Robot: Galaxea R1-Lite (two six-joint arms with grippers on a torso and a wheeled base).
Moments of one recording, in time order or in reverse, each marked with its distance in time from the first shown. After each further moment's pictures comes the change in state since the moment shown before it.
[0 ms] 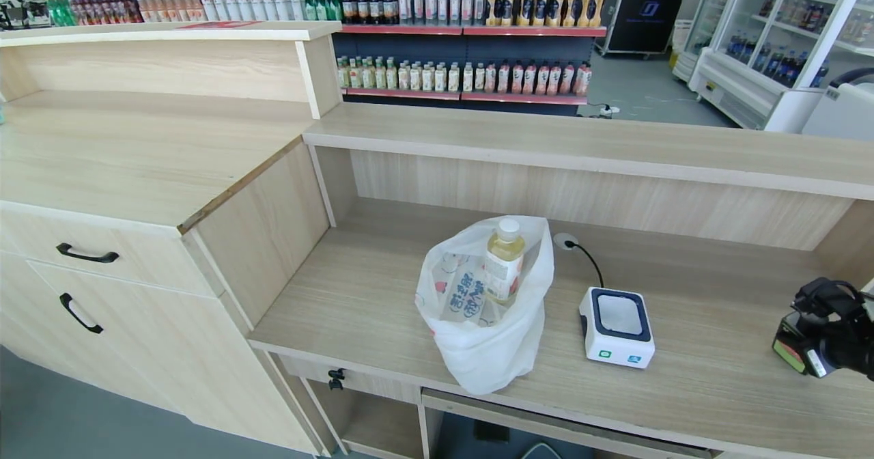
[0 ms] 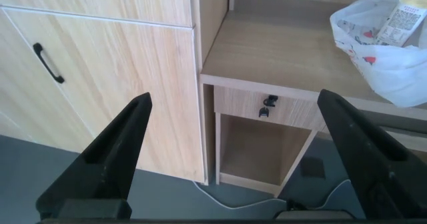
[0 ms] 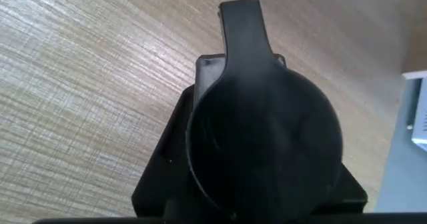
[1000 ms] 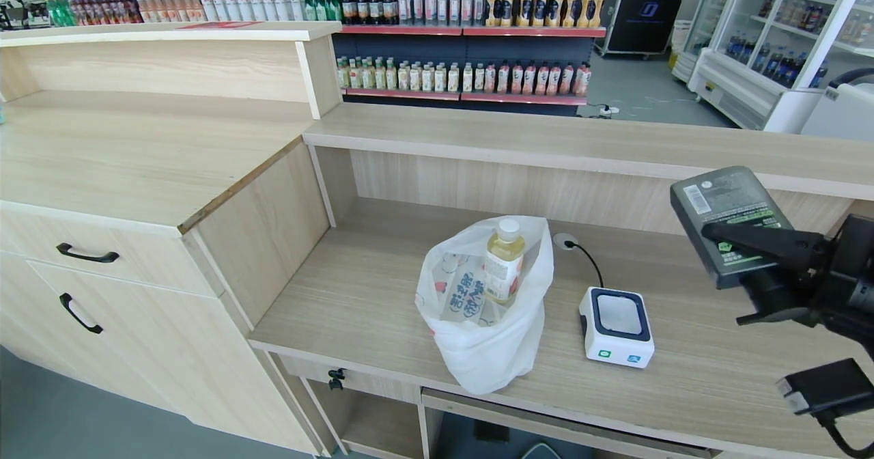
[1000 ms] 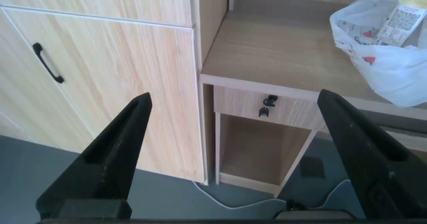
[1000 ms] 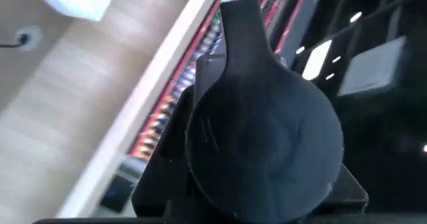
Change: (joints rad) left arm 0.000 0.000 0.000 0.000 0.000 0.000; right arm 0.713 -0.932 0.205 0.202 0.224 -1.448
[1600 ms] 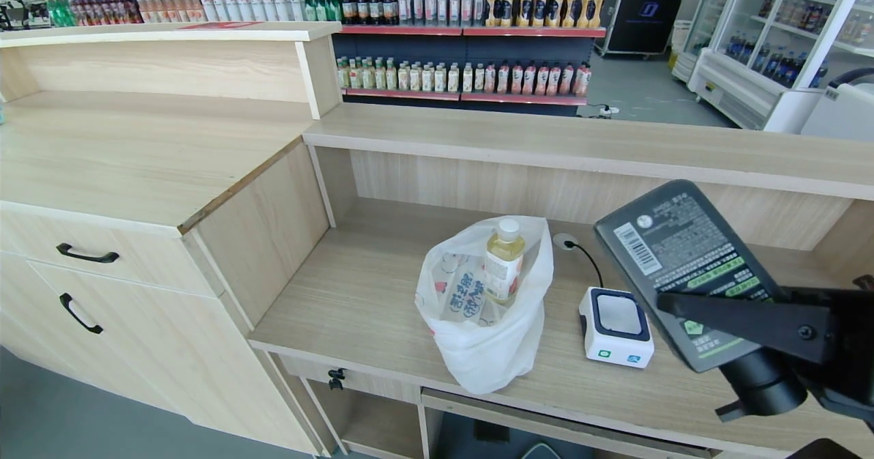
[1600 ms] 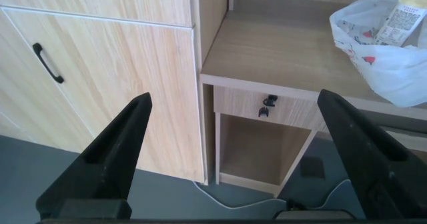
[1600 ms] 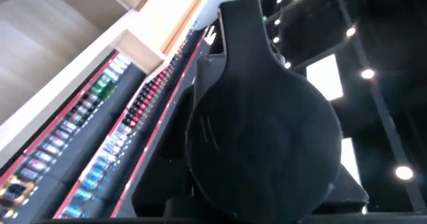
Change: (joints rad) left arm 0.000 0.000 0.000 0.000 0.000 0.000; right arm 0.409 -0.046 -0.001 0.007 0.047 -0.218
